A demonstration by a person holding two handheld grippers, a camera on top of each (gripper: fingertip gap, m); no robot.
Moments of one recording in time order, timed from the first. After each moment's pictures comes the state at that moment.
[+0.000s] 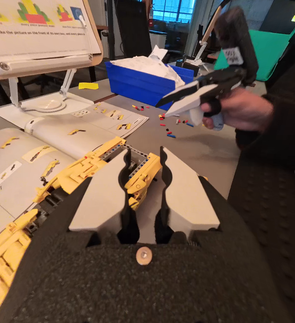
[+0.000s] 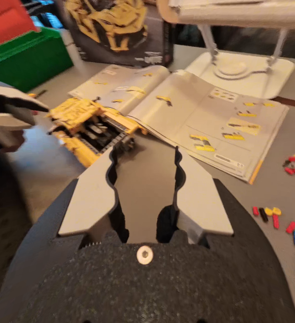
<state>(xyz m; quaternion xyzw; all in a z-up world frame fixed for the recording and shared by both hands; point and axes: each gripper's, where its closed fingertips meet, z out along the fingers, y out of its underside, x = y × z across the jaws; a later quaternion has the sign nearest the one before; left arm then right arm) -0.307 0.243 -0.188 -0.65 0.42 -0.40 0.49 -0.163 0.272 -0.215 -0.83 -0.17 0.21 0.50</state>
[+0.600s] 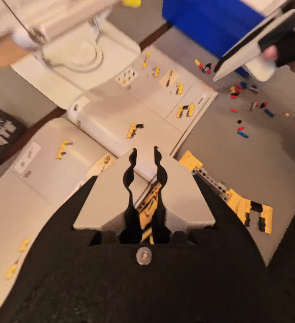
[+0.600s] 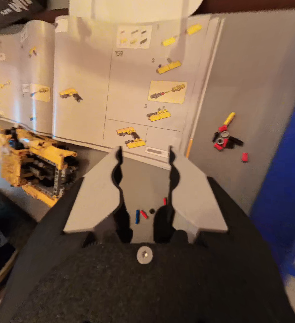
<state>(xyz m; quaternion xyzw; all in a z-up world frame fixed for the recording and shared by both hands) -0.268 0.394 -0.202 -0.80 0.45 -0.26 0.31 -0.070 0.359 -0.252 -0.96 0.01 0.20 0.21</state>
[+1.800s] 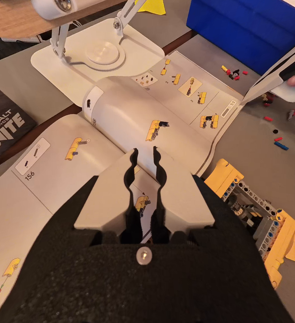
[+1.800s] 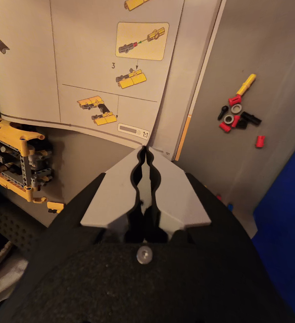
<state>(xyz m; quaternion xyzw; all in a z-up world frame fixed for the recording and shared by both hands) -0.269 0.429 -0.244 -0.80 0.41 -0.26 0.36 -0.067 0.335 -0.297 -0.97 0.00 0.19 0.12</state>
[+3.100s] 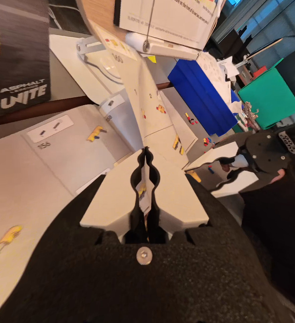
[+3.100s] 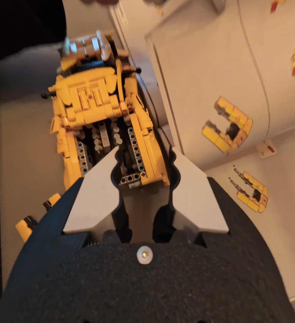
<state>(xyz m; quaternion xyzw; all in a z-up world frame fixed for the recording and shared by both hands) -0.323 0.449 -0.204 -0.80 0.26 -0.46 0.30 -0.265 0.332 -0.257 -0.80 -0.47 0.20 0.31</state>
